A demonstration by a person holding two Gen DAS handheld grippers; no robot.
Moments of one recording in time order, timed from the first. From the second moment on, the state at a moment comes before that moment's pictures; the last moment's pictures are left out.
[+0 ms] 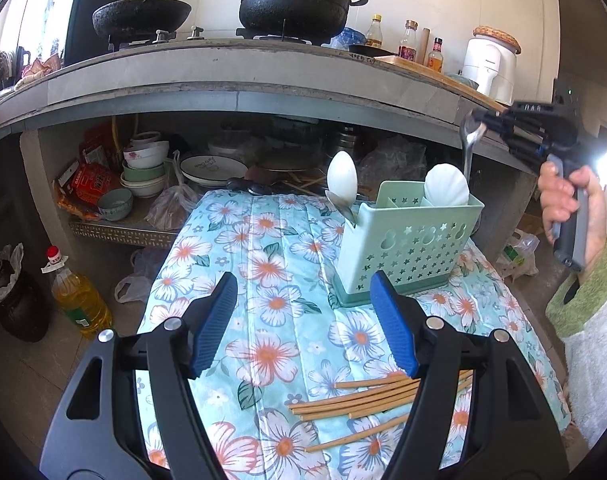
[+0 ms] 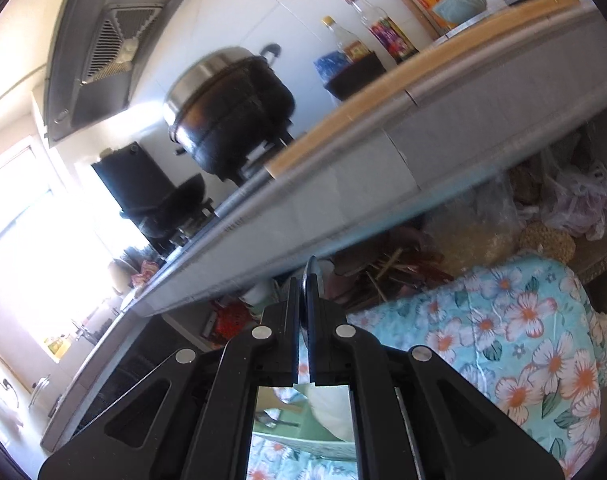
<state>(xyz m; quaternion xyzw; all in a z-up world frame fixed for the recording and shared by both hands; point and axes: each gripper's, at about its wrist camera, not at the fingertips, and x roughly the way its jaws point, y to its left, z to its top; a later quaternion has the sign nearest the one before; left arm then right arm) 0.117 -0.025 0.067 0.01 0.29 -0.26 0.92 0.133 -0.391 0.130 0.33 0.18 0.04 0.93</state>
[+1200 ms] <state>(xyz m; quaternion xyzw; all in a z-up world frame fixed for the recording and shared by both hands) 0.065 -0.131 -0.030 0.25 0.36 -0.27 0.86 -0.068 -0.331 0.010 0.27 0.33 -0.09 0.90</state>
